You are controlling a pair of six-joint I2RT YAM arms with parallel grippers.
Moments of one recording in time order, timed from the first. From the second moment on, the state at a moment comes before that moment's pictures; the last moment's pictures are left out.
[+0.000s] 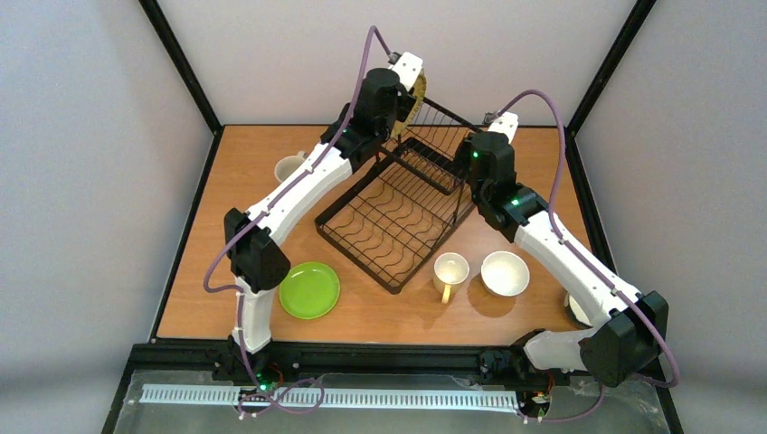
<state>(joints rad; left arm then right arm) -0.67 2.01 2.12 -0.25 -0.49 0.27 0.52 1.30 1.20 -0.16 0.56 0.37</state>
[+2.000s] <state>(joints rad) -0.73 1.36 1.65 -0.62 -0.65 -0.25 0.54 1.22 1.17 -0.26 0.23 0.38</state>
